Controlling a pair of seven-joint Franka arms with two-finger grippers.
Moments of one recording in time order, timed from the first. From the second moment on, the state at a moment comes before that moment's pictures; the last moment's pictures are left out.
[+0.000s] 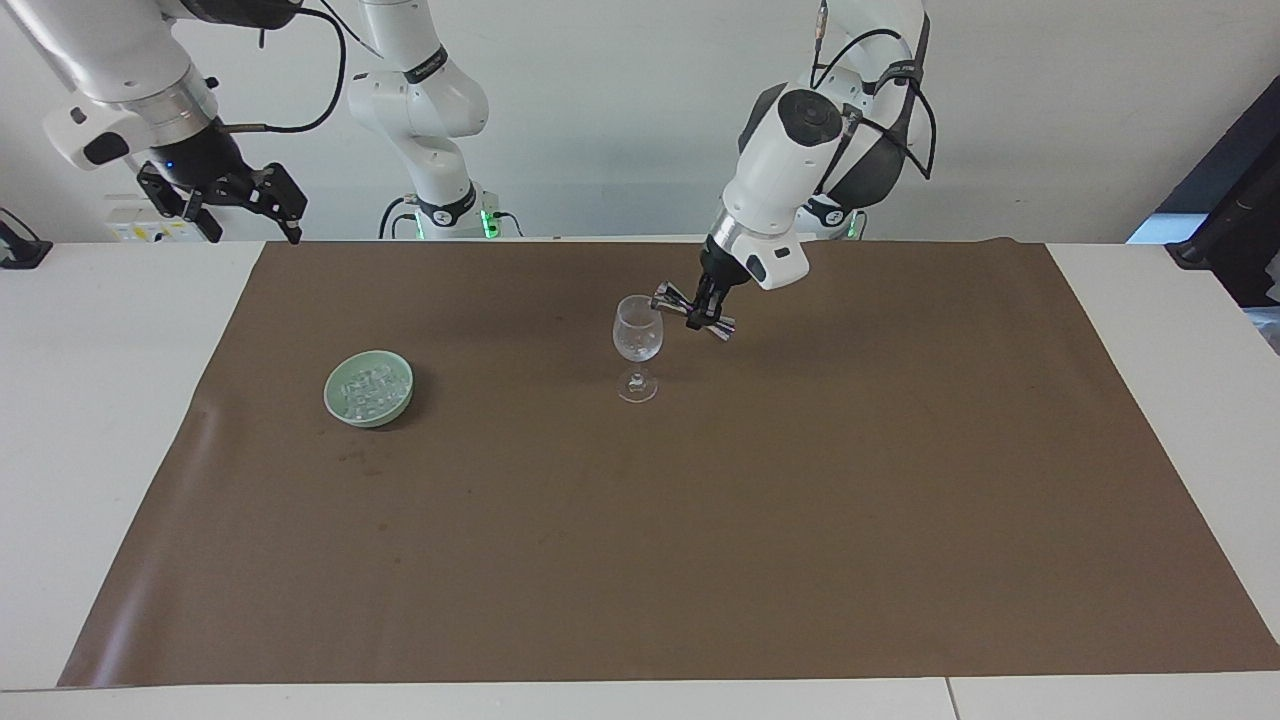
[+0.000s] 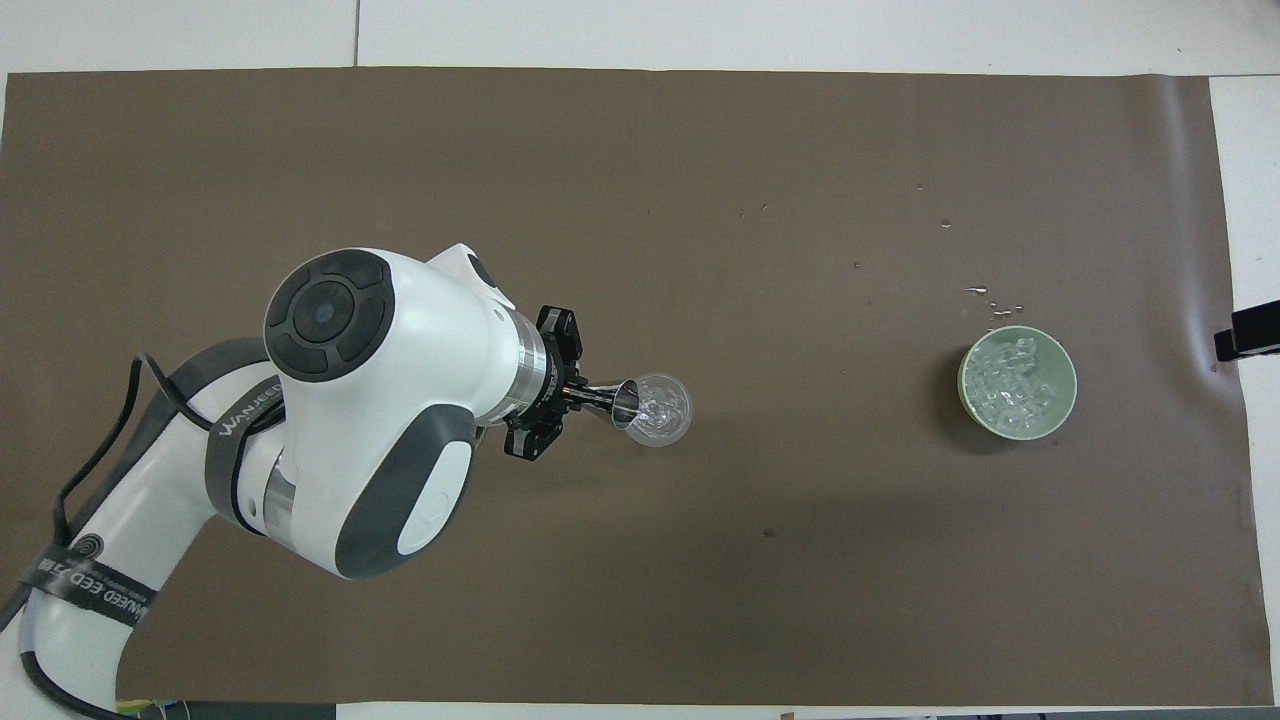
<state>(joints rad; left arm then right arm) -0.78 0.04 0.15 -1.91 -0.23 2.05 -1.75 -0.12 -0.08 0.00 -1.60 -0.02 1.45 -0.08</state>
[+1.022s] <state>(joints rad) -0.90 0.05 0.13 -1.89 0.17 2.10 -1.95 -0.12 -0.09 0.00 -1.63 -0.01 1.45 -0.08</state>
